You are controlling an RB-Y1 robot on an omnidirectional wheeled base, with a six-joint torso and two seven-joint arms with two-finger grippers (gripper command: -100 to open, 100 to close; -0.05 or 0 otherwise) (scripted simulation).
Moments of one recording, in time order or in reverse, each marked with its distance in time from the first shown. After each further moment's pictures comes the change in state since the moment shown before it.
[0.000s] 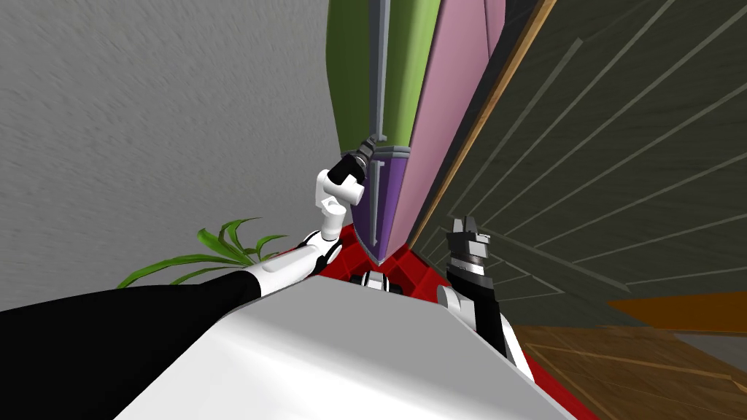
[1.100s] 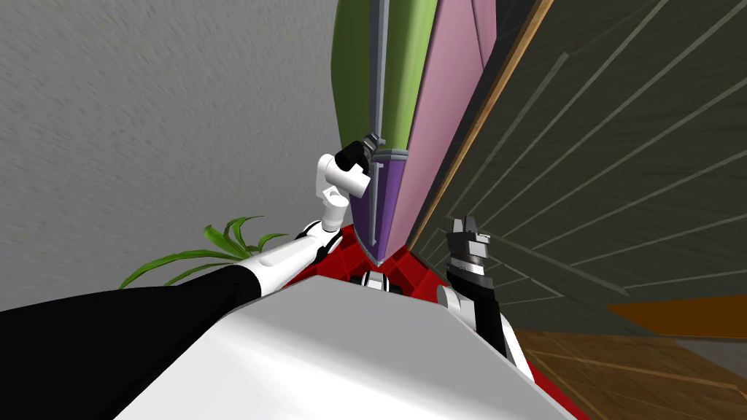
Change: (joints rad) left arm -0.145 0.053 -0.059 0.050 -0.053 0.204 -0.005; right arm 0.000 0.000 0.000 0.000 0.000 0.000 0.000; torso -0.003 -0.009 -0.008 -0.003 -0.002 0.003
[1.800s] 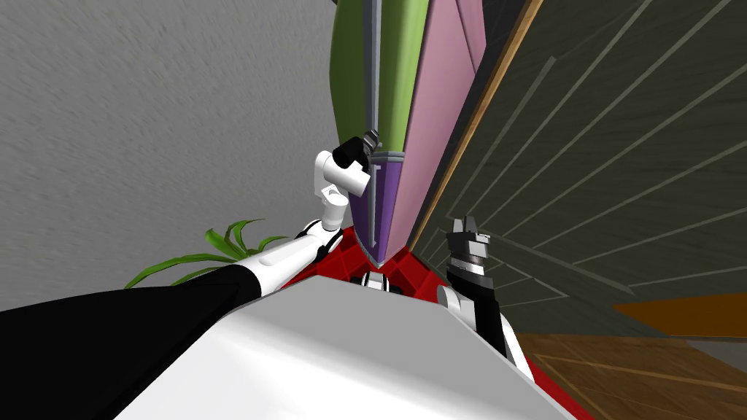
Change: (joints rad) left arm -0.017 0.000 0.004 -0.010 0.004 0.019 -0.001; right arm 0.000 0.000 0.000 0.000 0.000 0.000 0.000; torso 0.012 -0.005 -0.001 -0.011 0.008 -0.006
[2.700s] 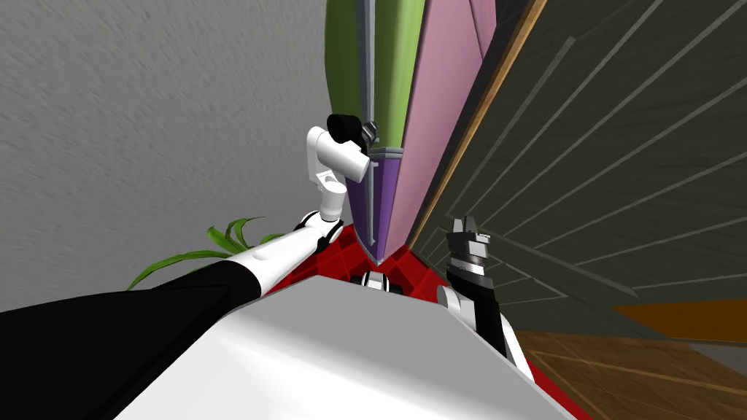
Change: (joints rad) left arm -0.132 0.039 0.040 0.077 0.069 0.136 -0.090; right arm 0.000 0.000 0.000 0.000 0.000 0.000 0.000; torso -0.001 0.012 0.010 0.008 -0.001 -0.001
